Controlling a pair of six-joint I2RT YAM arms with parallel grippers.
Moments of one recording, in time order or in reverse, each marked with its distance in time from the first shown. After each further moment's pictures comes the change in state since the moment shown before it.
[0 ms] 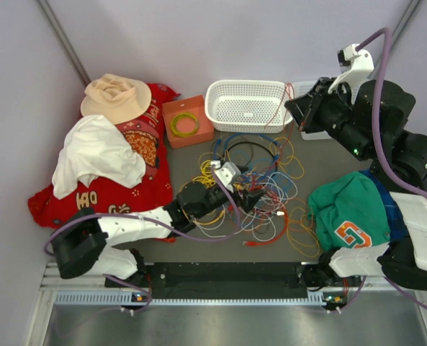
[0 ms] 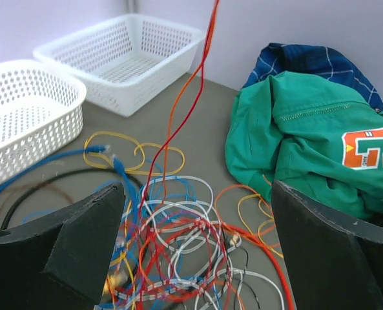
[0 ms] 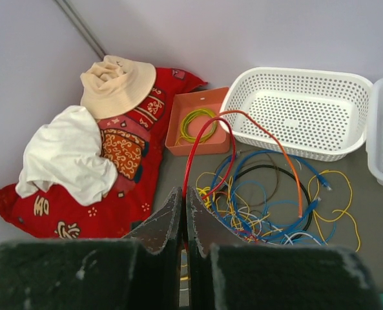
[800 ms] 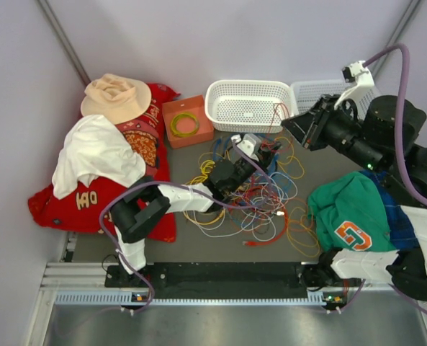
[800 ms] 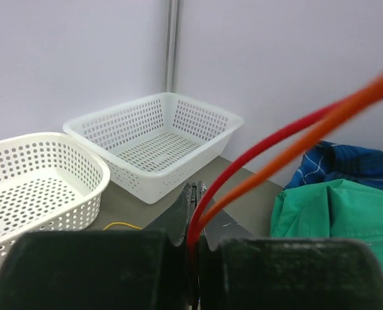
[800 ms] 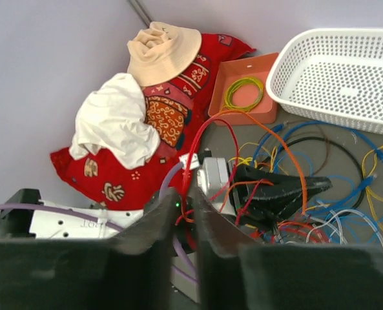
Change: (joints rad) left arm 0.061 0.581 0.414 0.415 -0.051 -0.003; right arm -0.001 -0.091 -0.113 -0.006 -0.182 0.116
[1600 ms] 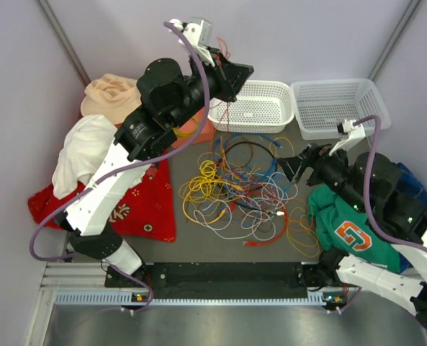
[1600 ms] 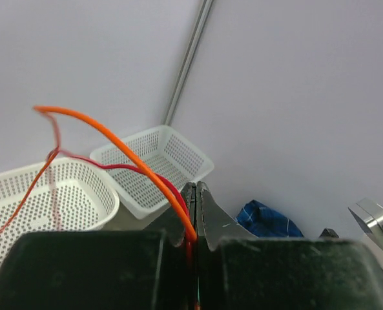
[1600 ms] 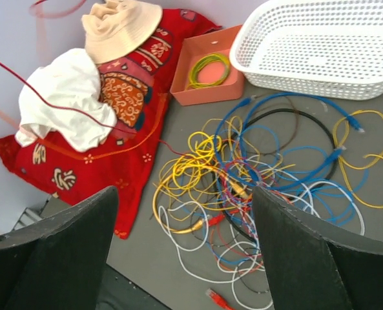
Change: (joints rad) left arm 0.127 -0.293 1.108 -1.550 0.021 -0.250; right arm 0.000 -0.406 -0.695 0.275 0.104 -0.031
